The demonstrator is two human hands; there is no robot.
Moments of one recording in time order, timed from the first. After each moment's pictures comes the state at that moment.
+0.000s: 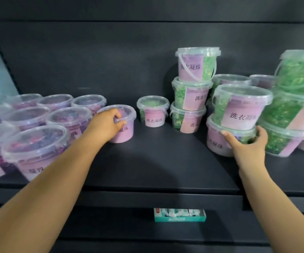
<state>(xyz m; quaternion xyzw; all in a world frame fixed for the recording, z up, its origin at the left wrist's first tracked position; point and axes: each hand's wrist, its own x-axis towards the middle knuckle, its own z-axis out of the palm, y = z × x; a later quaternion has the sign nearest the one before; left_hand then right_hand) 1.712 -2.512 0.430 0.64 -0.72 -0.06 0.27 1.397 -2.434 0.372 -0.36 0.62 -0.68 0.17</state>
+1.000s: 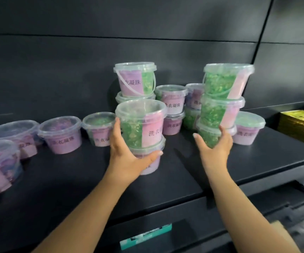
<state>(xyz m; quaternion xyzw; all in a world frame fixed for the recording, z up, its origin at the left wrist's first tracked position) 1.567 -2.457 0.402 0.37 -0.72 -0.29 0.52 1.370 -2.409 0.387 -0.33 0.69 -0.64 0.01</state>
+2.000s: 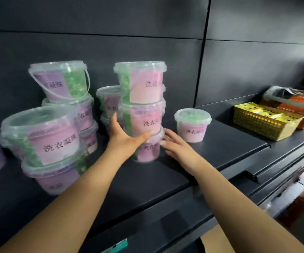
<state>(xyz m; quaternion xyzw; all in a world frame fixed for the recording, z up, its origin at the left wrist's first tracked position) 1.415 -2.465 0.427 0.38 -0.72 -0.42 0.40 1.273 -2.384 0.395 -0.45 0.57 -0.57 0.39</state>
